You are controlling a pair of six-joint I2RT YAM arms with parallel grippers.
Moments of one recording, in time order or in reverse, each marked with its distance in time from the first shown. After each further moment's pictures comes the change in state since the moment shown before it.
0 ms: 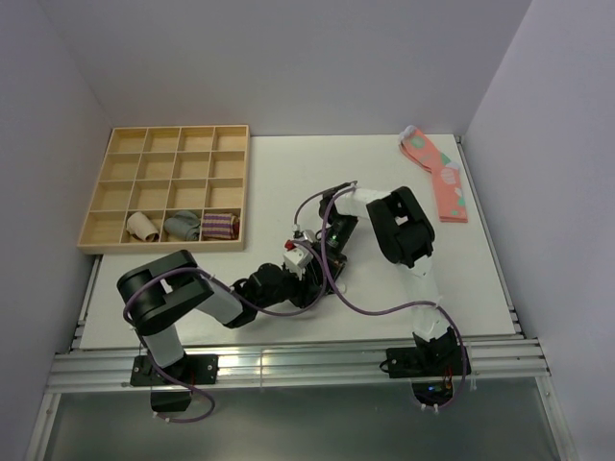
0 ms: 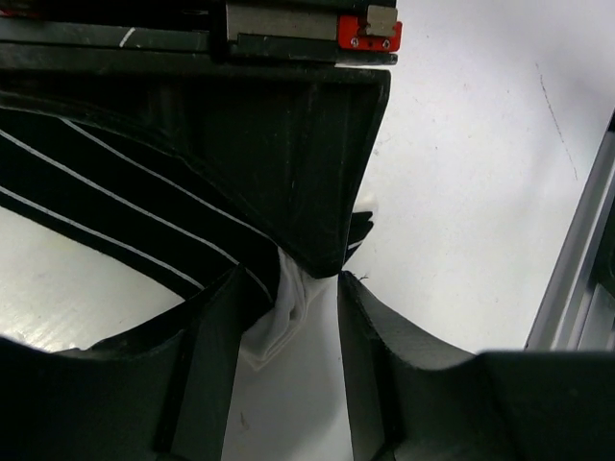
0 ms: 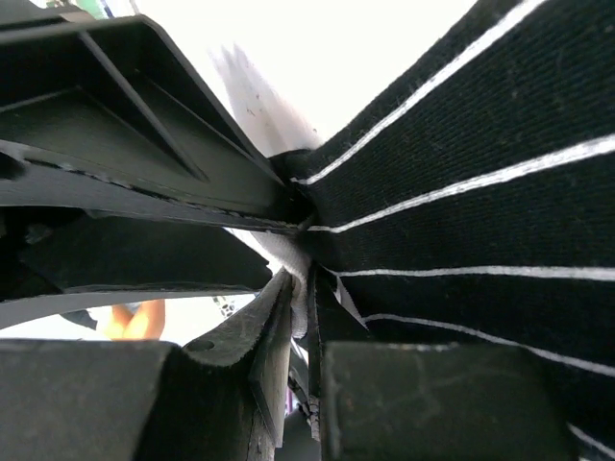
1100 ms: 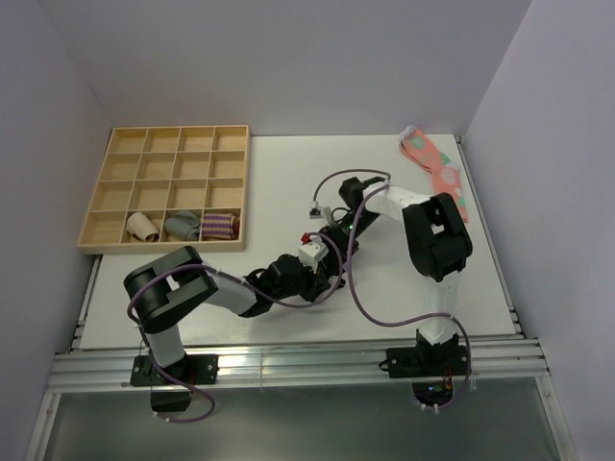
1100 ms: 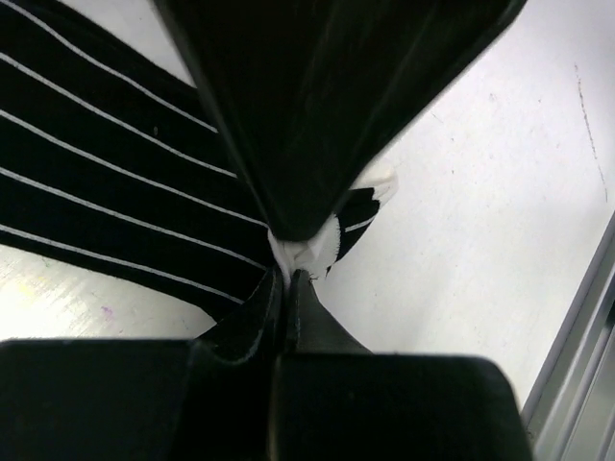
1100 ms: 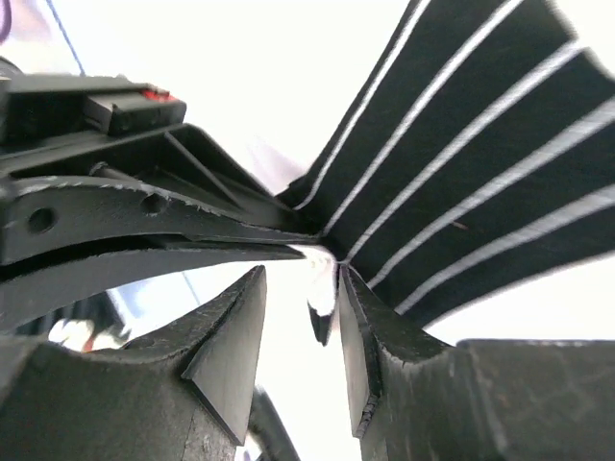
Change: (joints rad) left arm -0.019 0.042 0.169 -0.229 -0.031 -0.002; right arm -0.095 -0.275 -0.193 0.286 0.023 0.115
